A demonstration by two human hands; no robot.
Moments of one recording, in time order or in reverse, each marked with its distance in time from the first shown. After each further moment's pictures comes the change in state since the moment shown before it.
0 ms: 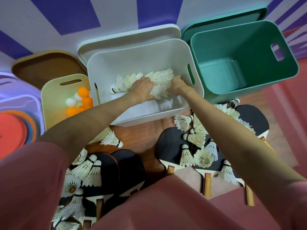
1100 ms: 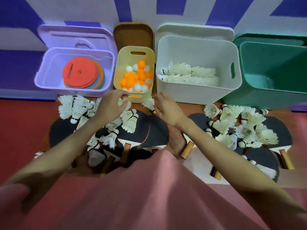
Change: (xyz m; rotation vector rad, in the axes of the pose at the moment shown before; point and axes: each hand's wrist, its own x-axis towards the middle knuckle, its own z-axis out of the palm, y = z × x) left_hand -0.375 -0.026 0.025 -0.453 0.594 -0.420; right_hand -0.223 -0.105 0.119 0.092 0.241 -0.890
